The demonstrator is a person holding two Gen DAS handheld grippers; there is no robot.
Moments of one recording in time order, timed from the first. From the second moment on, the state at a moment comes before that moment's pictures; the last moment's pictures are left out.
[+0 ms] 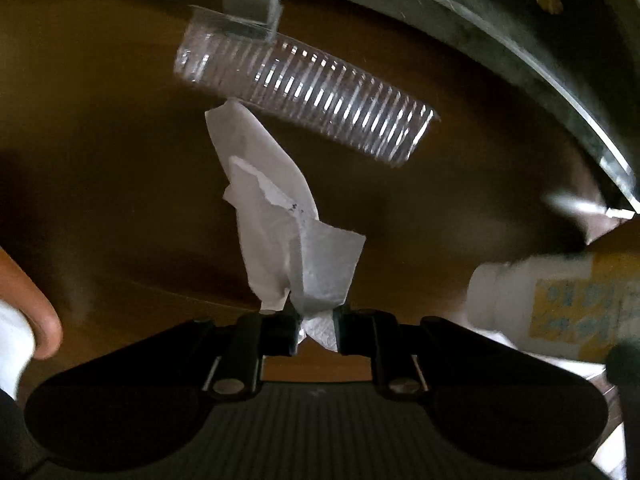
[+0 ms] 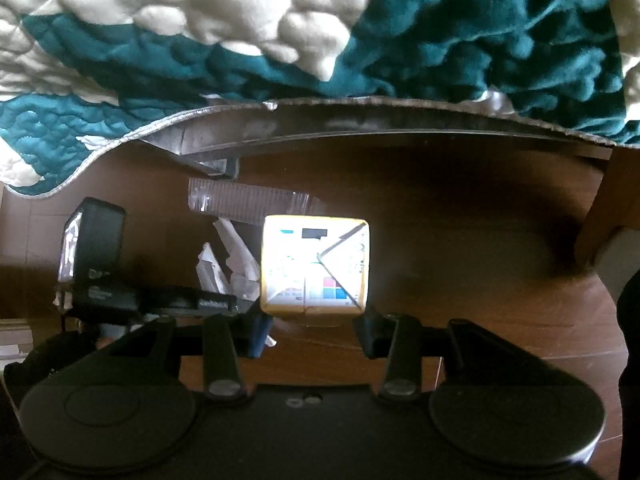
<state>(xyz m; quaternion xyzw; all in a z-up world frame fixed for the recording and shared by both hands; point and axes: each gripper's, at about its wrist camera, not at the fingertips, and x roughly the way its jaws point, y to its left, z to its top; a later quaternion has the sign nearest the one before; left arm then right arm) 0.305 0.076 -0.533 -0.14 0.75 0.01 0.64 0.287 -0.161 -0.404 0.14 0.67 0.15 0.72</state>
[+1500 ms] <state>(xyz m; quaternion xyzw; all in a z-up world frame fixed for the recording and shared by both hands) 0.199 0.020 -0.134 -0.16 0.48 -0.04 0.86 0.166 -0.198 -0.120 0.05 0.42 0.22 0.88</state>
